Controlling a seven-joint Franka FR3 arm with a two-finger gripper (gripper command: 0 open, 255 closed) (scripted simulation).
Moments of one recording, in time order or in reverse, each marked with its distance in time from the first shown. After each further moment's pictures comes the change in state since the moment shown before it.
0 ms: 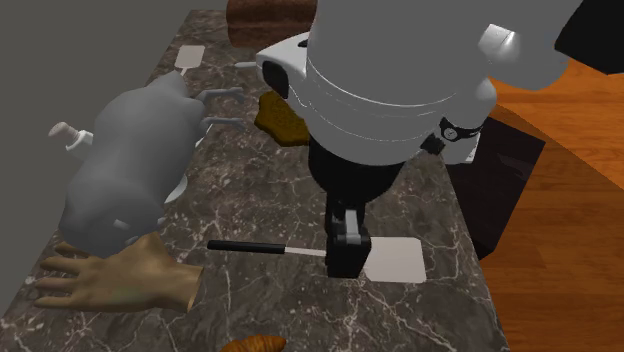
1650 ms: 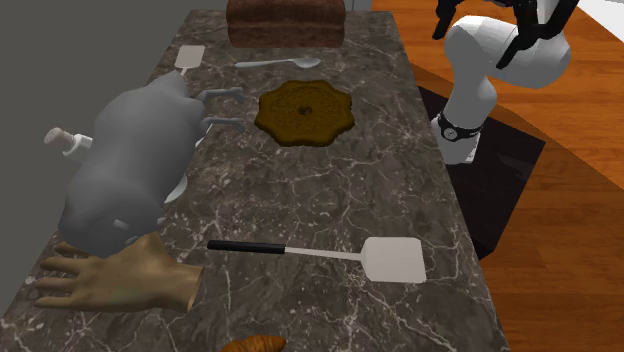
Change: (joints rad) arm 0.124 -0.907 -0.130 -0.624 0.034 -0.189 -0.750
